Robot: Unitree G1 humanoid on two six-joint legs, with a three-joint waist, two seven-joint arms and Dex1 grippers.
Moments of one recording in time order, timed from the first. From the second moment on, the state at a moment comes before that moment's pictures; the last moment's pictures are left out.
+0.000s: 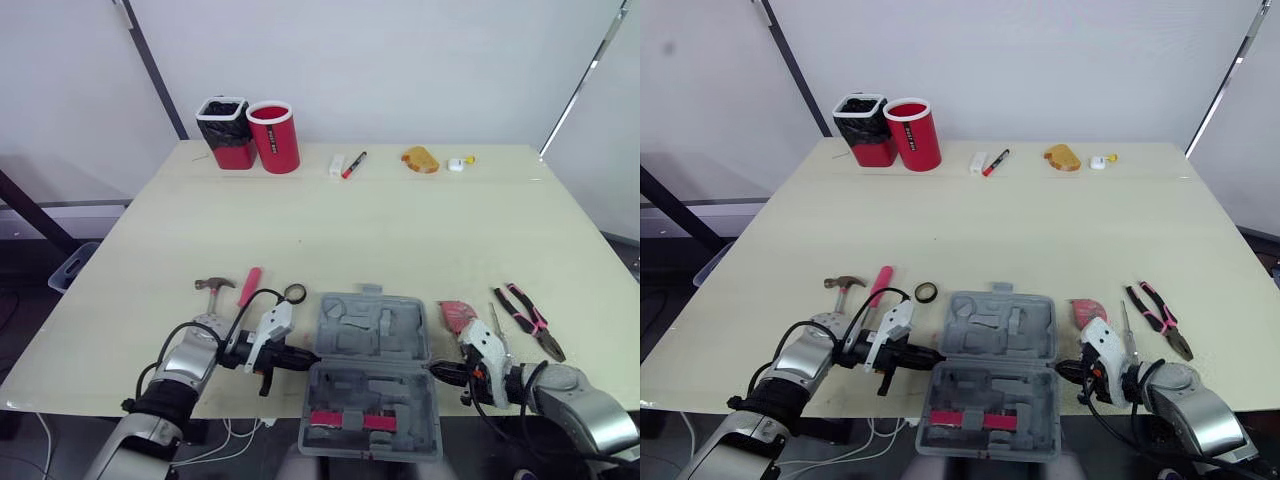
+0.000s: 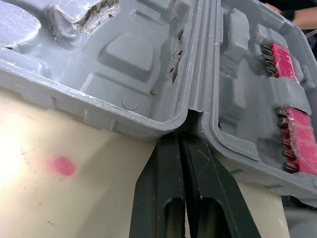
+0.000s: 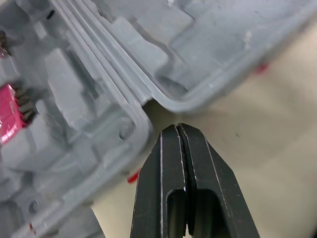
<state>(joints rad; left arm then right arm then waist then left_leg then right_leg) -0.37 0.59 -0.21 0.44 -0.14 0.17 -1.45 0.03 -0.62 0.14 -0.23 0.33 0.61 0.85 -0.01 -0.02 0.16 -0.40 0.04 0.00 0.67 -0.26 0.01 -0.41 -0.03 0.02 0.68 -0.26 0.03</state>
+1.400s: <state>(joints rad) 0.27 0.71 0.56 0.40 -0.44 0.01 -1.10 0.75 -0.41 -0.61 -0.11 0.53 -0.17 0.82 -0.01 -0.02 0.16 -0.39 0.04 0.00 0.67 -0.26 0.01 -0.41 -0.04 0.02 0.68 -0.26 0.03</state>
